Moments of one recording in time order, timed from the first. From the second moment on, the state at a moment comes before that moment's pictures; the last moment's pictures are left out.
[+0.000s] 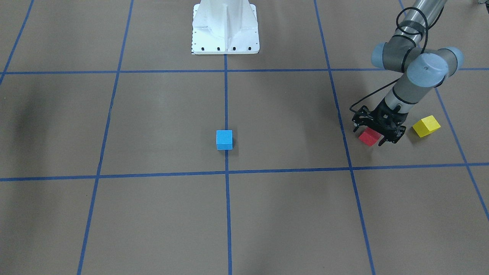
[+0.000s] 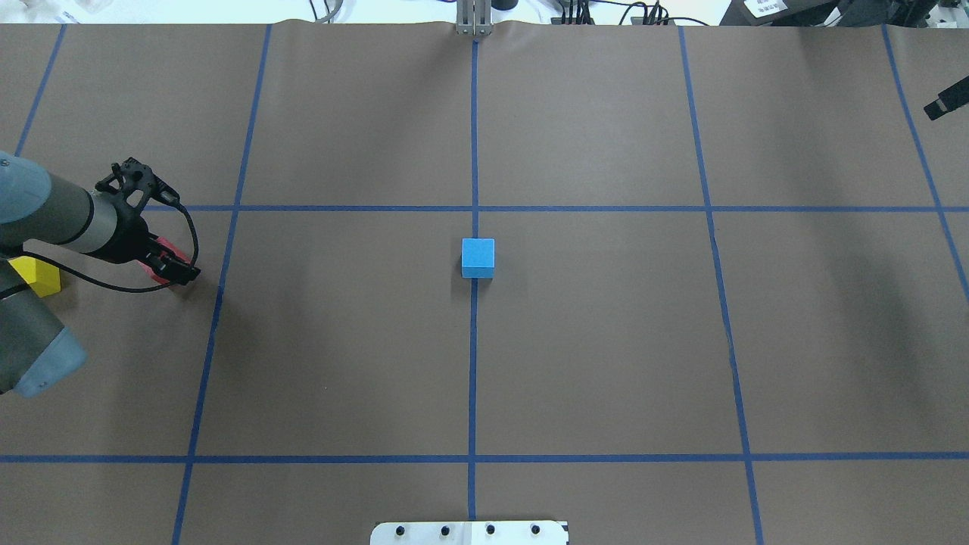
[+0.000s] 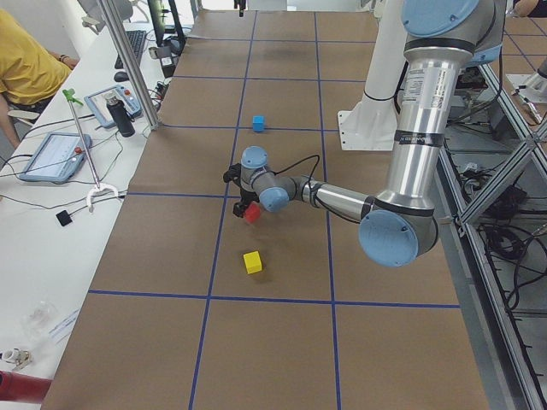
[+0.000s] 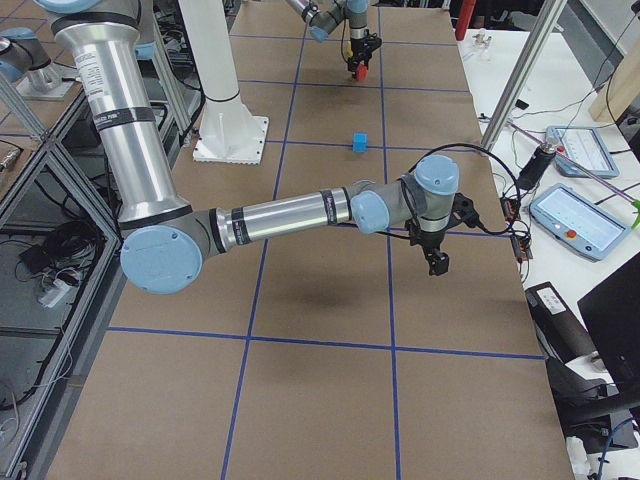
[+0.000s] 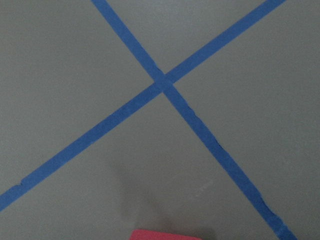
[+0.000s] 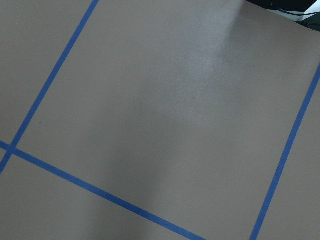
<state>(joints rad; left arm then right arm) -0.83 -1.71 -1.57 -2.20 -2.04 -0.35 1.41 -1.30 1.54 -1.43 2.32 -0.05</state>
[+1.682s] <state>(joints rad) -0.68 -2.36 -1.56 -1.68 -1.96 -1.10 1.50 -1.52 1.54 -1.42 2.30 -0.05</state>
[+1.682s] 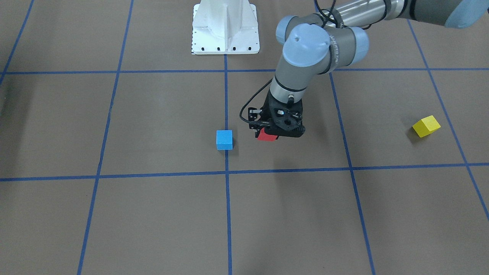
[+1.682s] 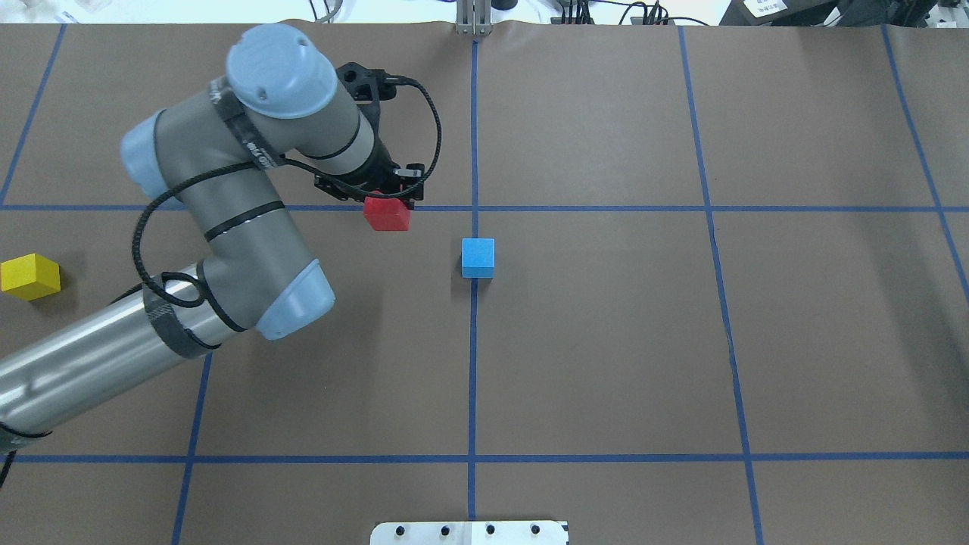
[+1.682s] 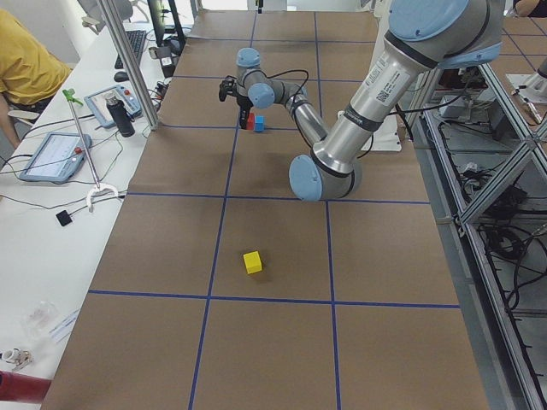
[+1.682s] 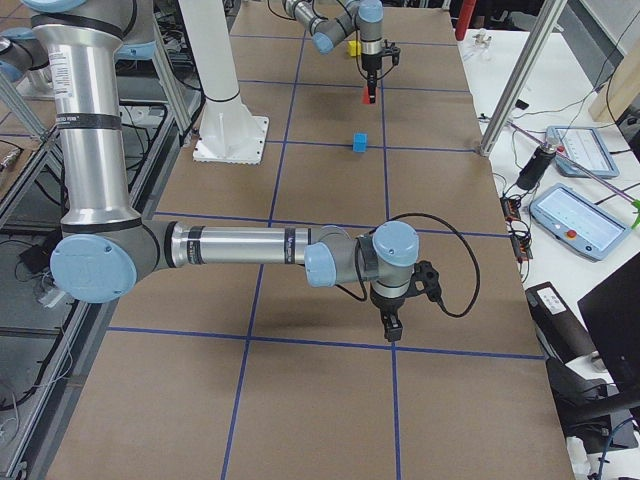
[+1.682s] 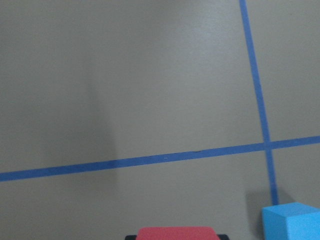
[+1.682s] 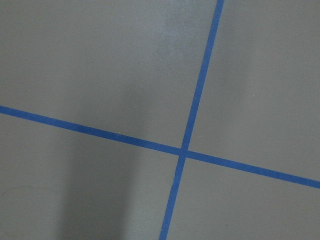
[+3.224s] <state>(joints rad) -0.55 -2.55 -1.30 -1.67 -1.82 -1.21 1.50 -1.53 1.54 -1.41 2.29 -0.05</state>
